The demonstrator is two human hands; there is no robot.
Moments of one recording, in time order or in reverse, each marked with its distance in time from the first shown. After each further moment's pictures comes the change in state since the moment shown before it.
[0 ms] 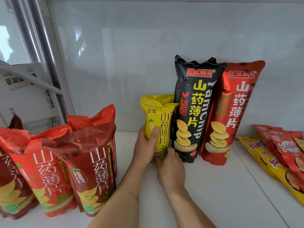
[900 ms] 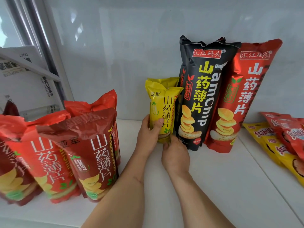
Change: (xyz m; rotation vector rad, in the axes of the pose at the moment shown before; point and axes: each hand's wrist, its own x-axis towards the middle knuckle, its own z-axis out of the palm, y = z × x) left_hand 0.009 -0.024 -0.001 0.020 -0.022 -0.026; right_hand 0.007 0.002 0.003 -0.105 0.030 -0.016
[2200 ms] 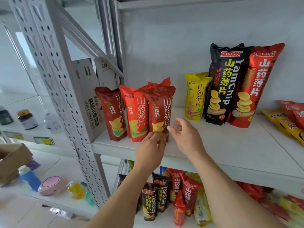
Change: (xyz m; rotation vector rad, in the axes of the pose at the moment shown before) left_hand -0.227 0.028 -0.165 0.678 0.142 0.345; right_hand -0.157 -0.102 -0.064 0.211 -0.167 -0.279
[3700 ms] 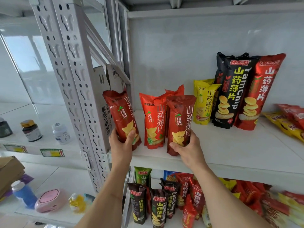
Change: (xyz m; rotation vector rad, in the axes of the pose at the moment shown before) left_hand 0.032 -0.112 -0.089 -0.651 0.275 -0.433; right_hand -0.013 -0.005 0.069 0.322 0.053 0.249
